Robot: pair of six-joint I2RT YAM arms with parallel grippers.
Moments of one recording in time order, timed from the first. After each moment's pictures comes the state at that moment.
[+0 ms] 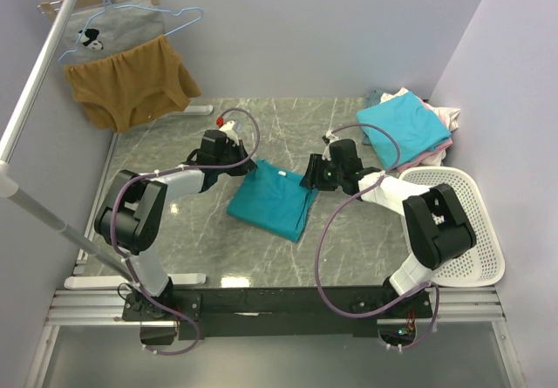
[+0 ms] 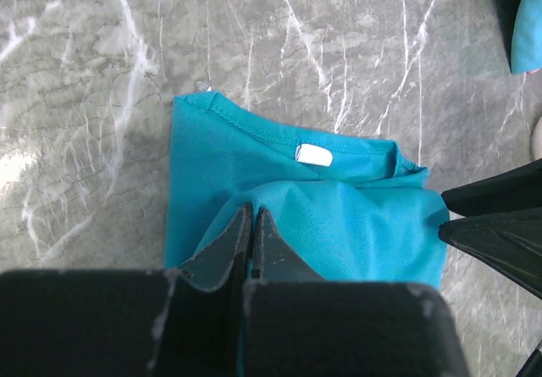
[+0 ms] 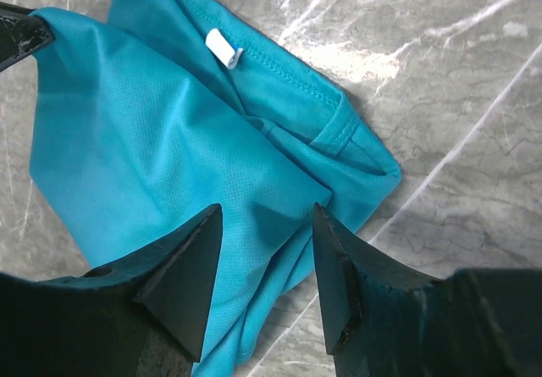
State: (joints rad) left arm -0.38 1.76 0.97 0.24 0.29 -0.49; right arm 0.40 1.62 0.88 0.00 -0.24 0.47
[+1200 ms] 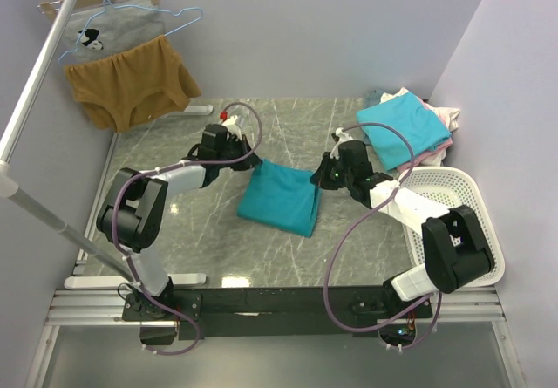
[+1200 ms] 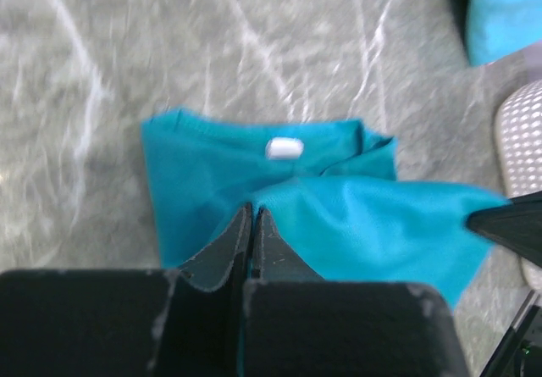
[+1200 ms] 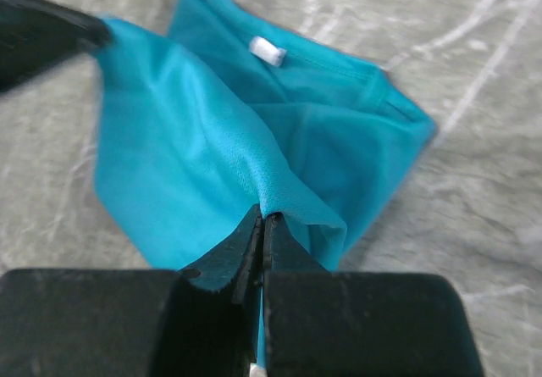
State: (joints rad) left arm -0.38 1.78 1.00 0.25 0.37 -0.49; right arm 0.40 1.45 0.82 0.00 -0.21 0.49
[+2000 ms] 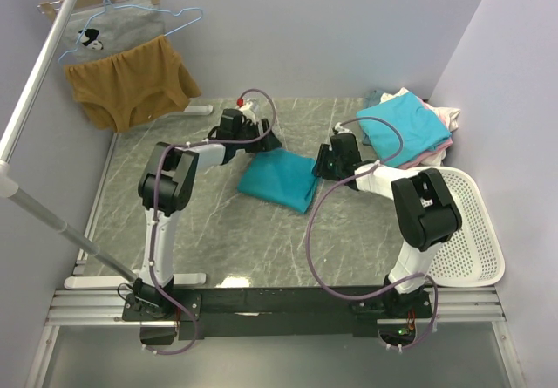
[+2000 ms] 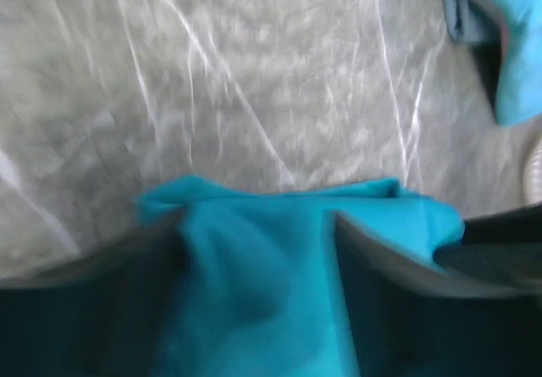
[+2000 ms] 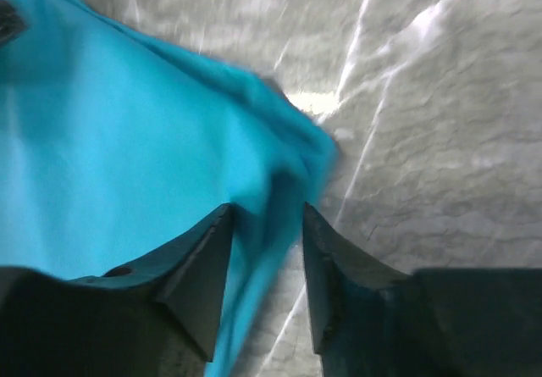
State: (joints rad) left arm -0.35 2.25 1.47 0.26 0.46 -0.48; right arm 0.35 1.78 0.96 0.06 -0.02 0.48
